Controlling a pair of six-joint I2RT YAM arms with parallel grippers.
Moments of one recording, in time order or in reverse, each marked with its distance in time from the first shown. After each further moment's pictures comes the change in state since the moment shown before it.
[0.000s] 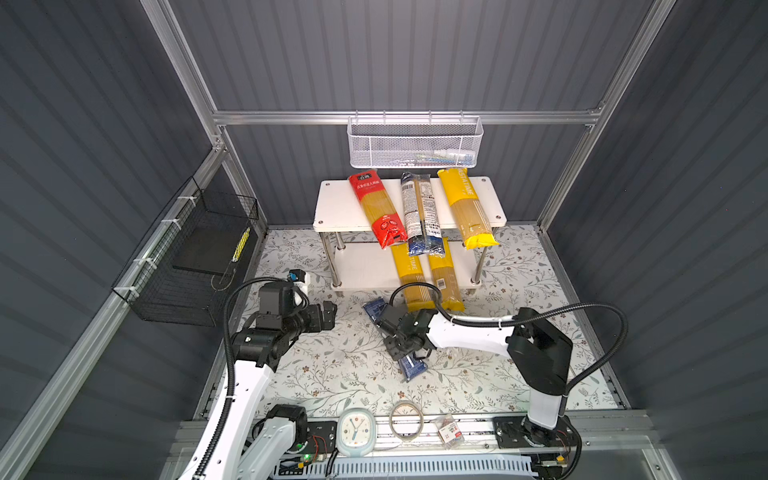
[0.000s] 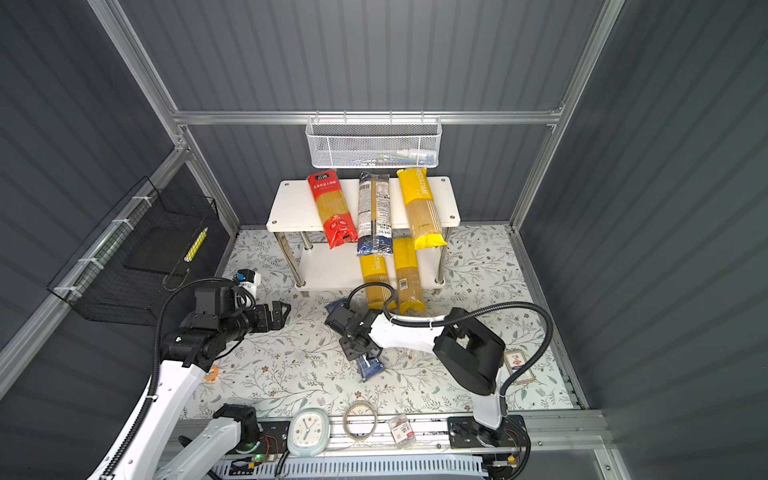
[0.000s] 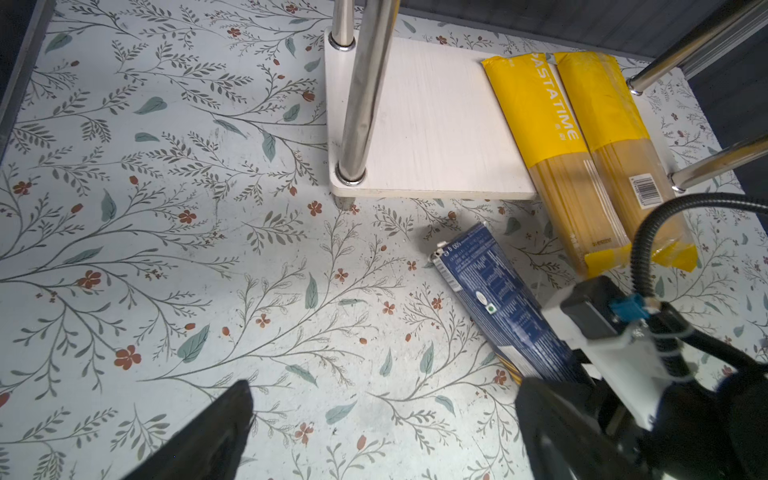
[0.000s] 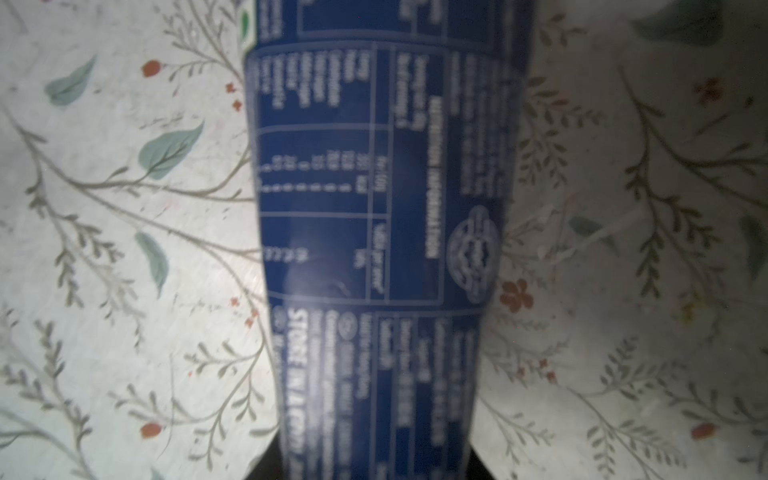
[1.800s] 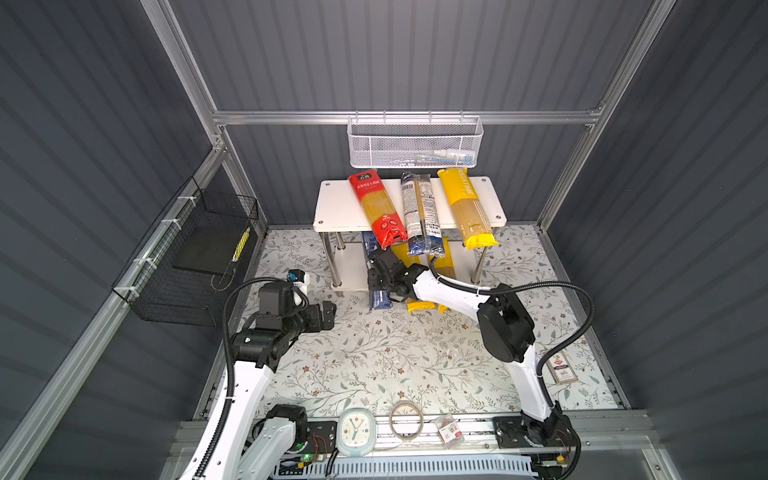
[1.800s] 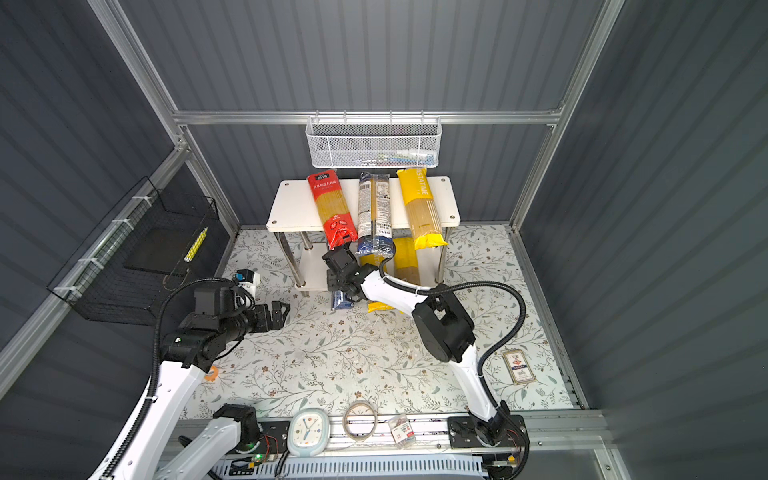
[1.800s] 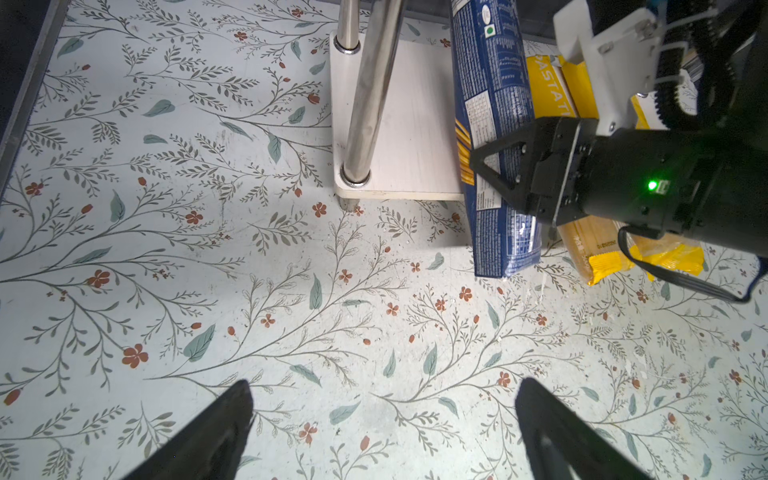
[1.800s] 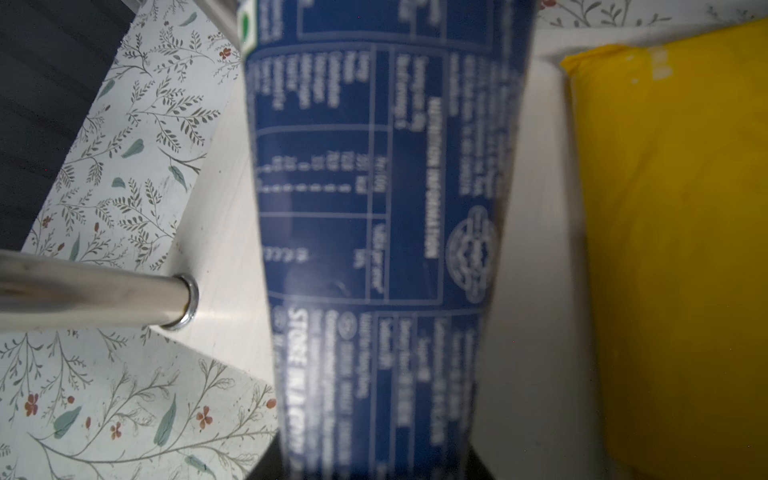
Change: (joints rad) left arm 0.000 -0.004 0.000 0.000 -0.010 0.000; right arm -0.238 0.355 0.565 0.226 0.055 0.083
